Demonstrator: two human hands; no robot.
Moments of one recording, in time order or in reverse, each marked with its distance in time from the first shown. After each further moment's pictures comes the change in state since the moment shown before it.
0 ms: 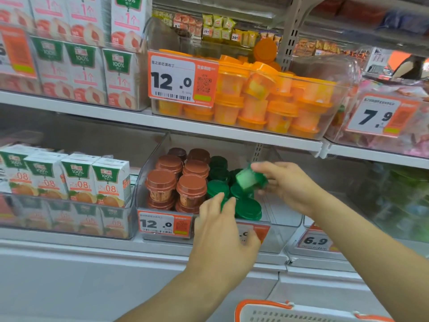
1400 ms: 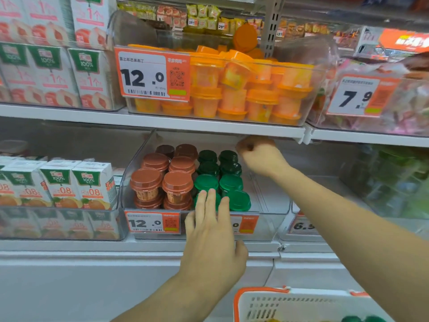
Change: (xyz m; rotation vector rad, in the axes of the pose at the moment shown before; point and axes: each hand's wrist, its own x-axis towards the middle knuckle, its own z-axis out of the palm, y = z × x) left_hand -0.004 -0.004 0.020 0.338 -0.137 0.033; right_hand 0.063 0.005 -0.001 -0.863 0.239 -0.253
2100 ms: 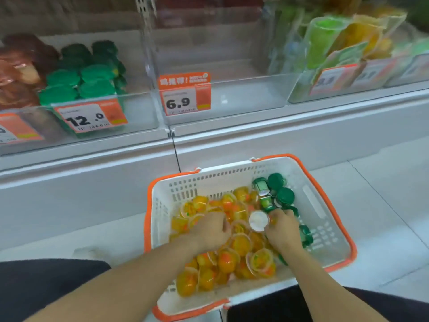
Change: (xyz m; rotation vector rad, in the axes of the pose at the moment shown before) left_hand -0.092 0.117 0.275 -0.173 -0.737 0.114; right_hand -0.440 0.309 0.041 -0.170 -0.189 0.867
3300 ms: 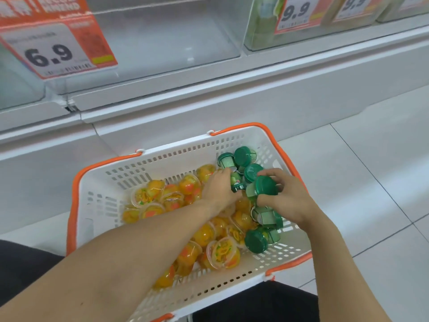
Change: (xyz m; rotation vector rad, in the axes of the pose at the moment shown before) left_hand 0.167 0.069 0.101 0.005 0.267 0.075; right_hand 0.037 0.051 -0.101 0.576 -0.272 0.001
